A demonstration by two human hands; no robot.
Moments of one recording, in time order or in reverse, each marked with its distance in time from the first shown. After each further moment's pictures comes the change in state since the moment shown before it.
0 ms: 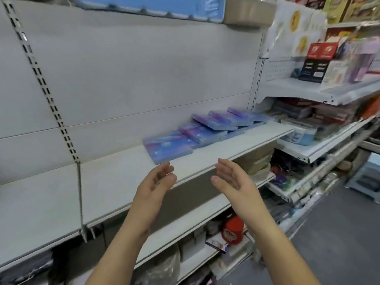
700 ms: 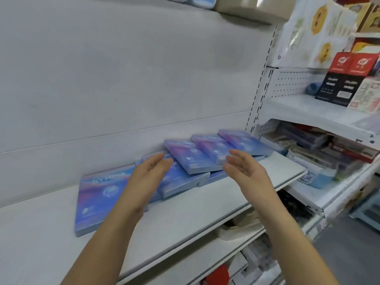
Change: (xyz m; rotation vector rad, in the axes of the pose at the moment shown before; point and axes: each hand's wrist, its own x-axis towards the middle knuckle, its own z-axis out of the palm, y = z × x) left_hand 0.260 -0.005 0.121 0.070 0.082 -0.142; right_hand 0.273 0.043 -0.128 -0.108 0.027 0.011
